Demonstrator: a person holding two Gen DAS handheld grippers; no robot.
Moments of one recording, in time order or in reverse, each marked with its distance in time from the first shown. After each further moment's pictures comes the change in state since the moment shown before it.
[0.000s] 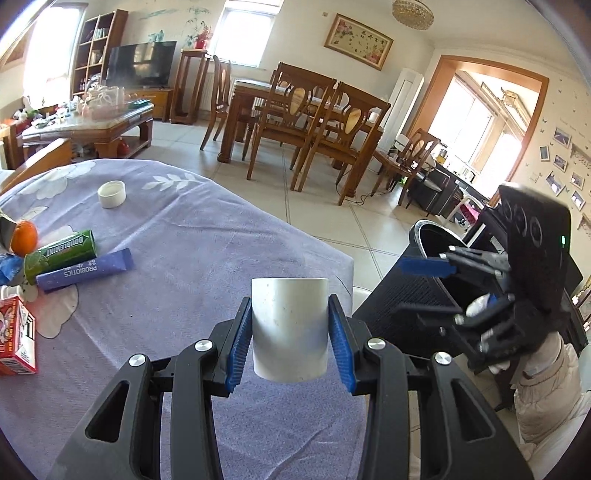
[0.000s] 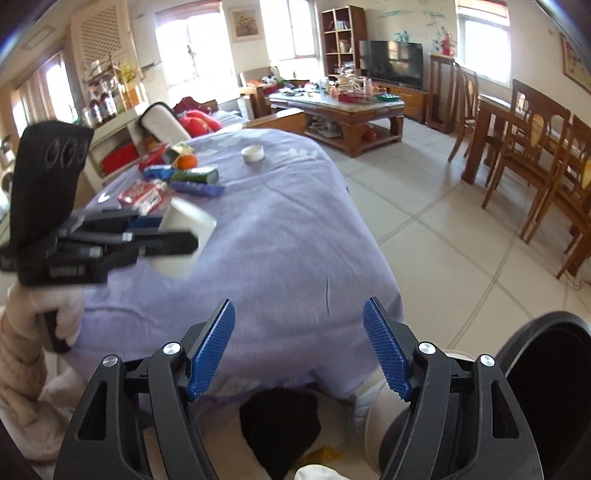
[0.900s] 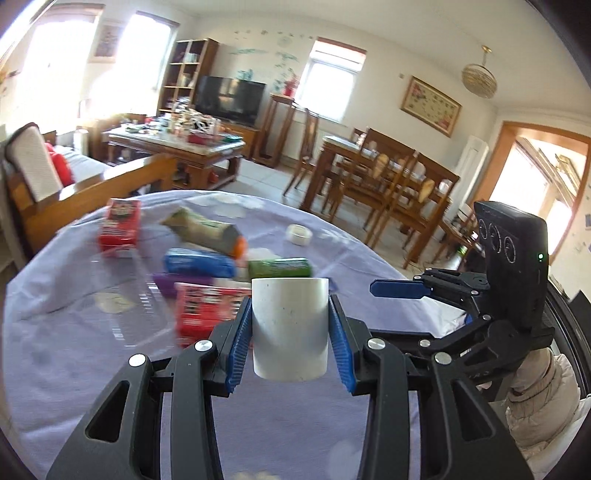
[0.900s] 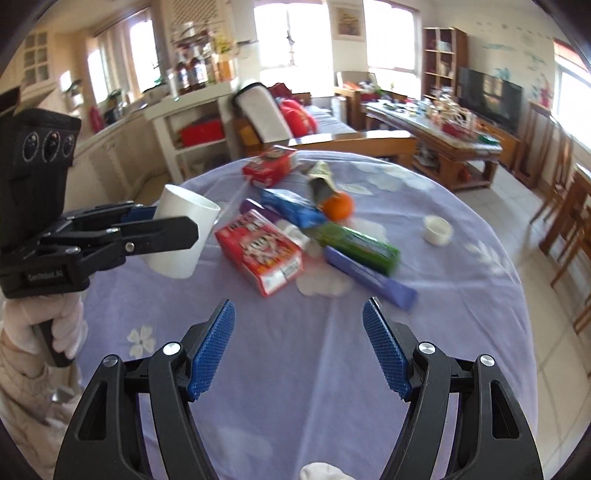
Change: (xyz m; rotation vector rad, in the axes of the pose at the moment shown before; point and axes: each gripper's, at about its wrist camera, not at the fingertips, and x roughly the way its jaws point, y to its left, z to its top) left arm -0.151 0.126 -0.032 -0.187 -0.222 0.251; right arm 0.094 0.179 0.120 -0.289 0.001 0.244
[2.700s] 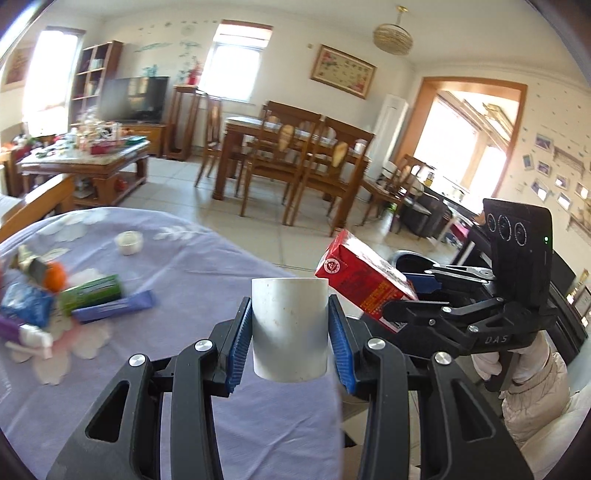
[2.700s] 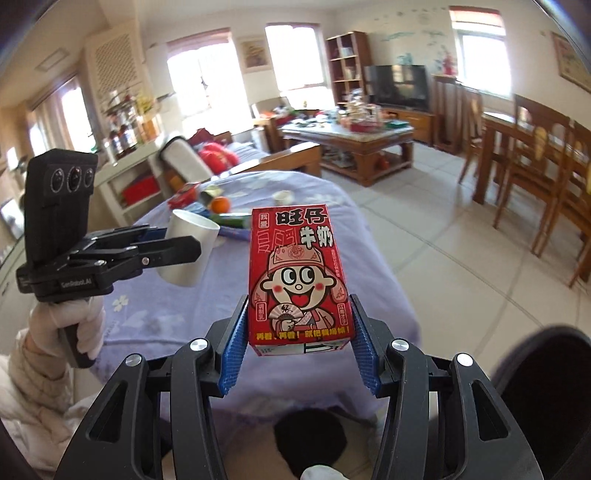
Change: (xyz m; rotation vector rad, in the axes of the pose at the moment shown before) left arm 0.066 -0.173 -0.006 0.227 0.093 -0.305; right arm -0.178 -0.092 -0.145 0.319 -0.153 -0.197
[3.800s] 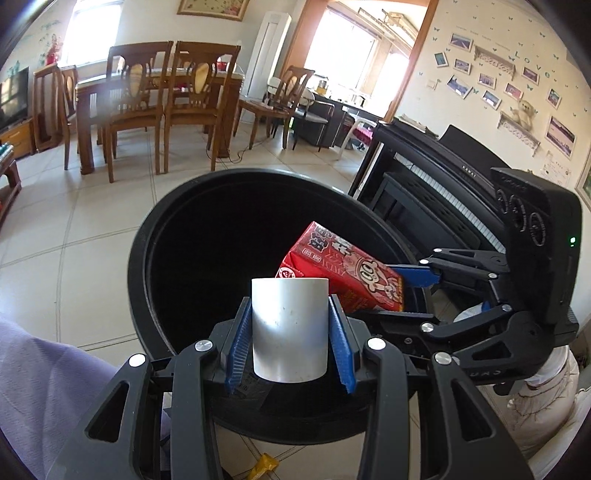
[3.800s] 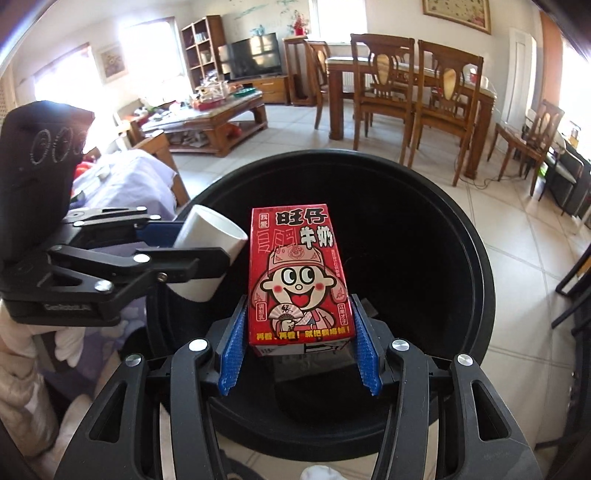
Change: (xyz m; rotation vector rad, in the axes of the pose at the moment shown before) left arm 0.199 -0.198 -0.023 0.267 0.297 -0.337; right arm -0.121 -0.175 -0.180 0.309 0.087 -0.420
